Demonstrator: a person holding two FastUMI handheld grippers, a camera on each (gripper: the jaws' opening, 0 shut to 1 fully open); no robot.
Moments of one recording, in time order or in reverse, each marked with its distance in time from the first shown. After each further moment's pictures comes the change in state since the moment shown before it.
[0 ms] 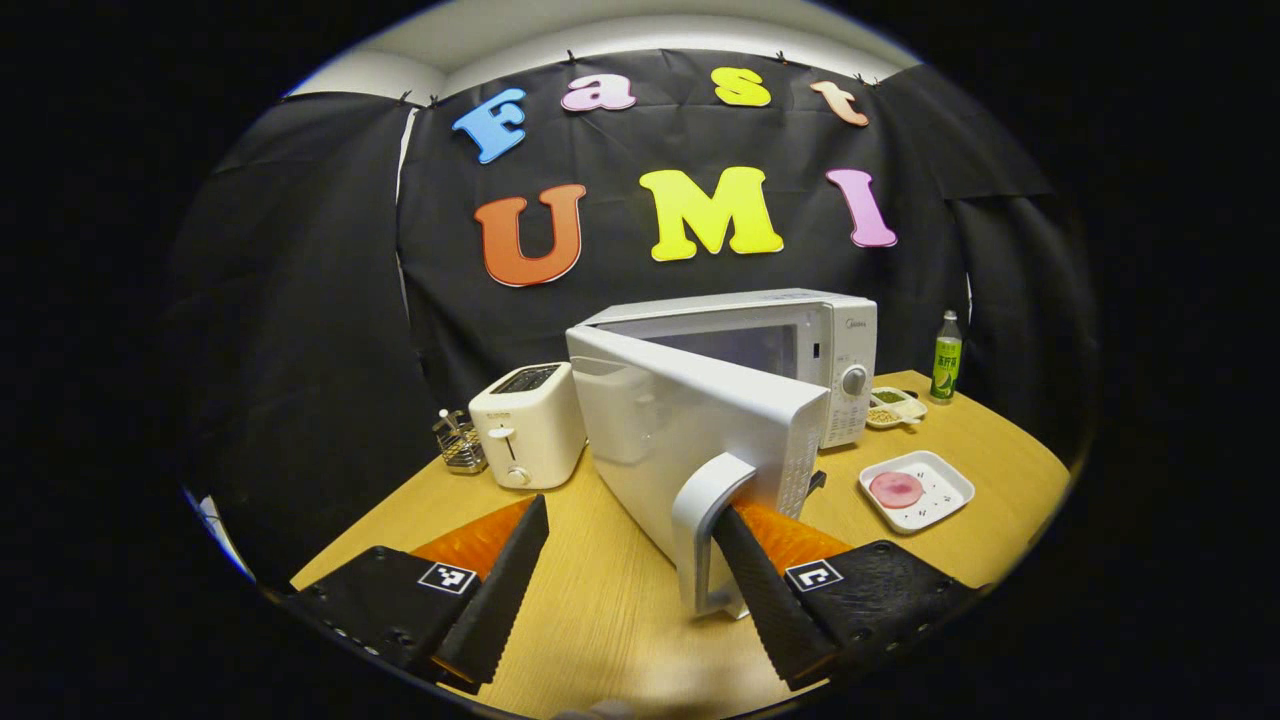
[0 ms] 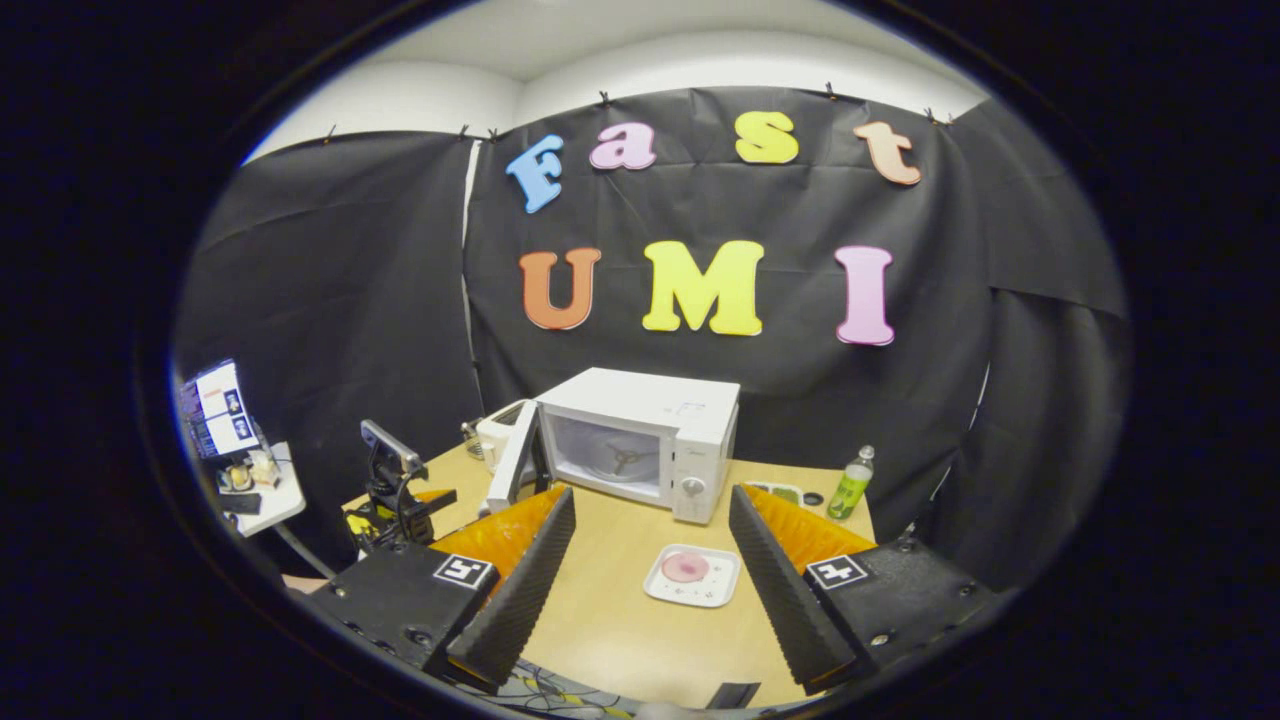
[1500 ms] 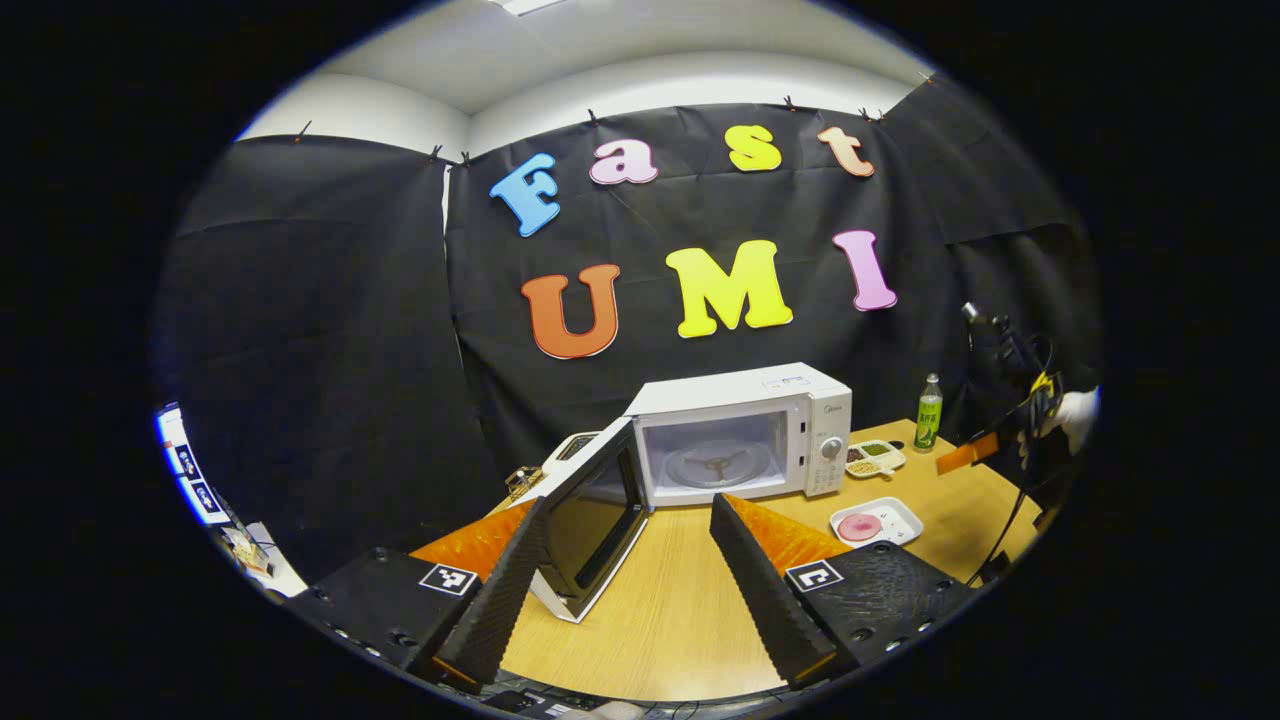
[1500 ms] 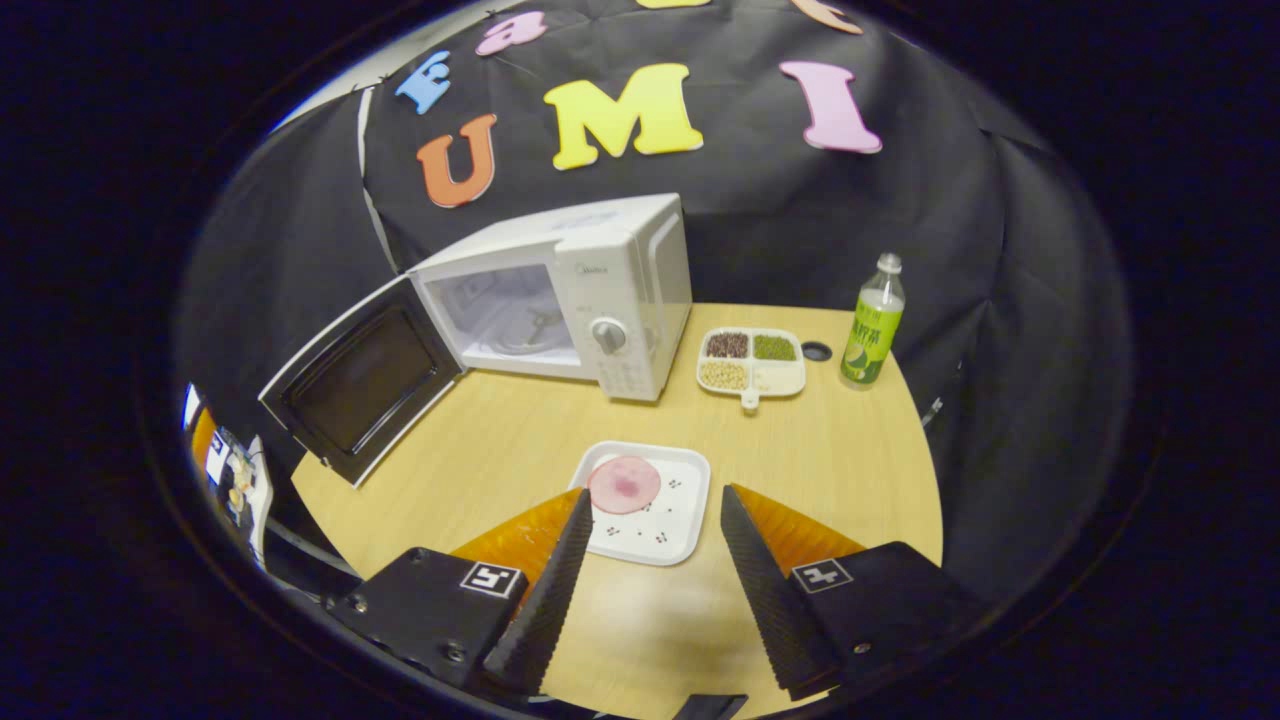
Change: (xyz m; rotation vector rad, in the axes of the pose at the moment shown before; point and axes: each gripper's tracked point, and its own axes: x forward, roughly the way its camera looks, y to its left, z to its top) left arm -0.147 0.003 0.115 -0.016 -0.117 0.089; right arm 0.194 -0.129 -0.217 0.219 0.477 -0.007
